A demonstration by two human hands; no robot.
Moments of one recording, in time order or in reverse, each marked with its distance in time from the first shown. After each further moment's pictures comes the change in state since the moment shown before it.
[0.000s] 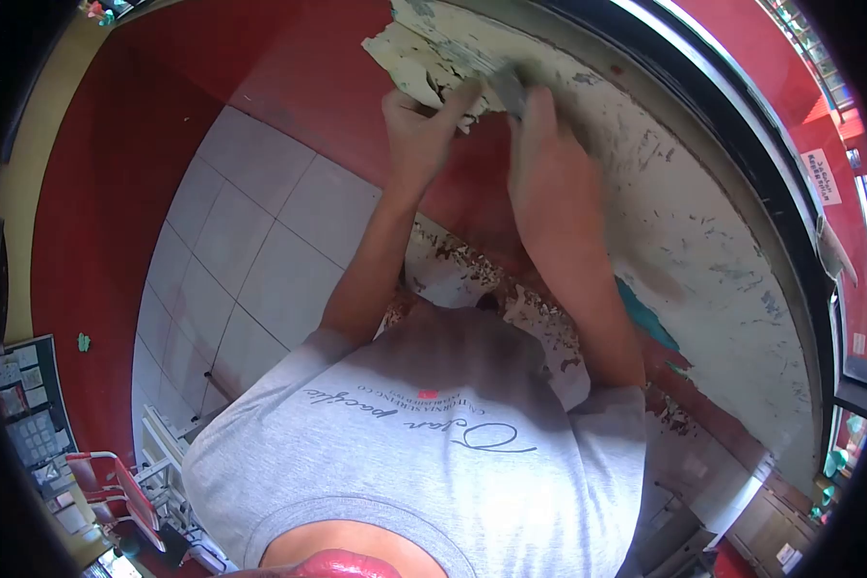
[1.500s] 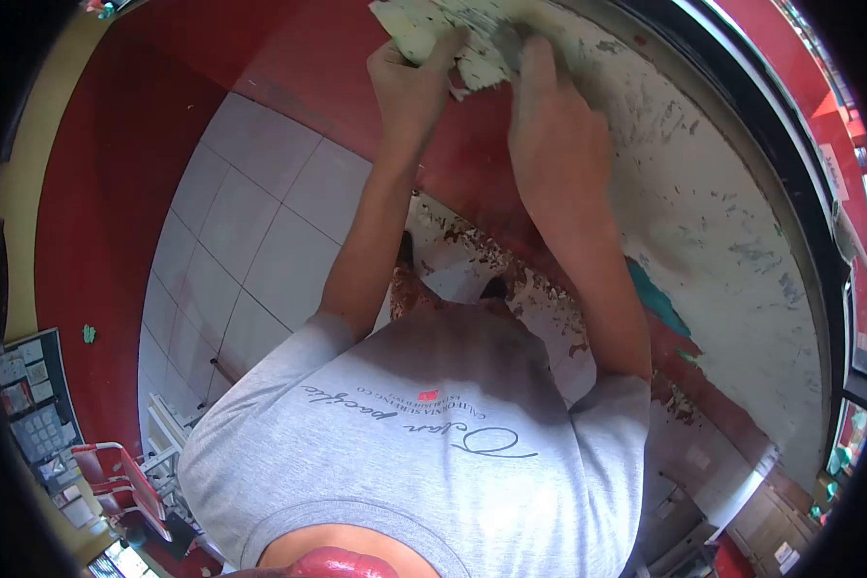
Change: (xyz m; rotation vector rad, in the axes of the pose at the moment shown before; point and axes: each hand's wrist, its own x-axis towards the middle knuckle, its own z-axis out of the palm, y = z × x) left_hand 0.016 0.010 -0.010 0.010 0.109 0.030; right_hand 0.007 -0.013 0.009 -0.008 0.033 -0.024
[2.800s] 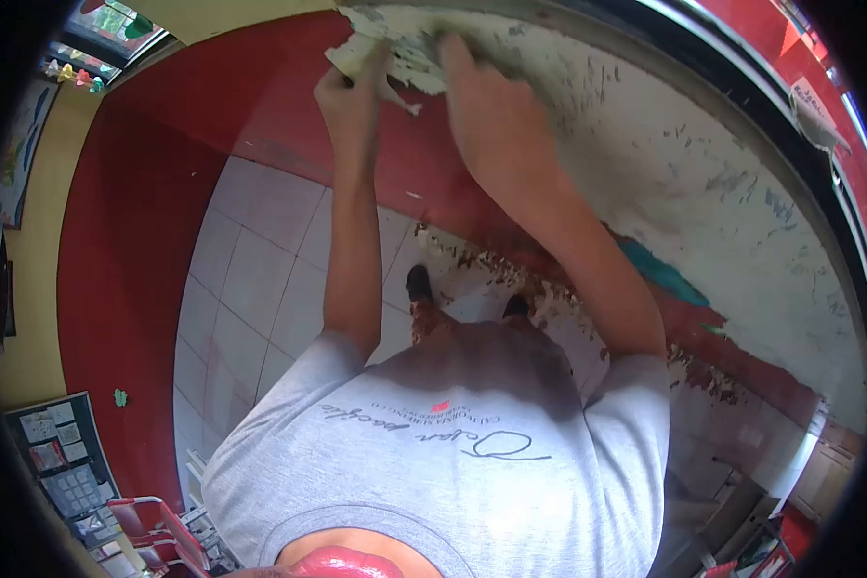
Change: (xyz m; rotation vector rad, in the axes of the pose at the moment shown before) left_hand 0.022 0.015 -0.009 0.087 -0.006 0.063; right_hand 0.003 0.000 -0.004 0.023 -0.042 0.022
